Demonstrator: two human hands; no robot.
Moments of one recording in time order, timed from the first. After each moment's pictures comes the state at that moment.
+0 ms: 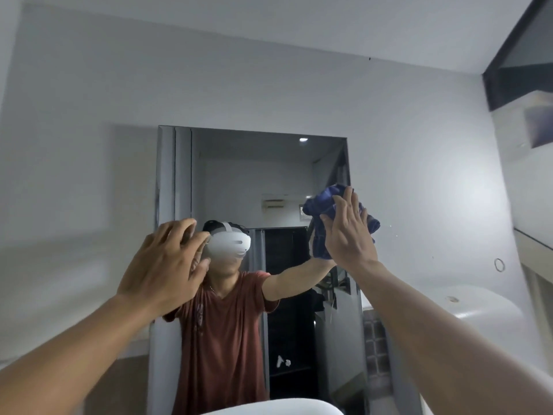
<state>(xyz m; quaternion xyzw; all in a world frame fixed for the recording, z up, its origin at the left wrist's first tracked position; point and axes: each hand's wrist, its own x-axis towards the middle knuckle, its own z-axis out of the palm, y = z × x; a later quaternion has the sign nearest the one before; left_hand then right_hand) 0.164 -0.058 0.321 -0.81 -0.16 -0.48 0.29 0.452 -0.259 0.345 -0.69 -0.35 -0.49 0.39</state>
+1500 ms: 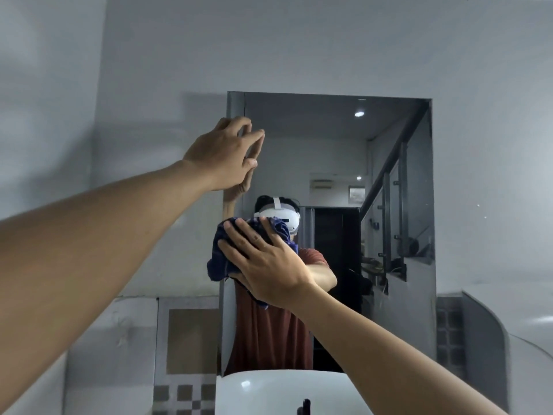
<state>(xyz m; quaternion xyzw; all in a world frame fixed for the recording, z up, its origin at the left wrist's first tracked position) 0.145 -0.039 0.442 -0.81 -0.18 -0.46 0.32 0.294 -0.100 0.264 -0.50 -0.62 -0.61 0.06</state>
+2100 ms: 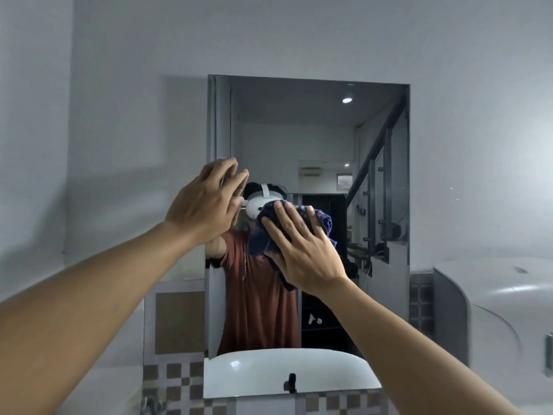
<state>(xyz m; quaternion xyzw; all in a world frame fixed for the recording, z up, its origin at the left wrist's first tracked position) 0.153 -0.037 0.336 -0.80 -0.12 -0.51 0.30 0.348 -0.164 0.246 -0.60 -0.52 -0.60 0.12</state>
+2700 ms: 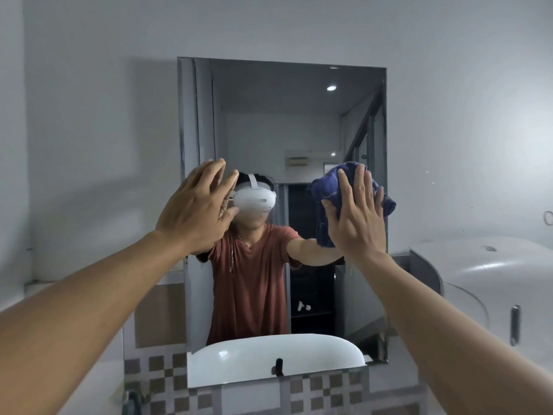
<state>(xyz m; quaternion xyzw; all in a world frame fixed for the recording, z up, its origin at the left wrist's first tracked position) 0.178 -0.059 0.301 -0.82 -0.14 -0.47 0.29 0.434 -0.237 0.252 -0.70 -0.34 -0.54 0.34</state>
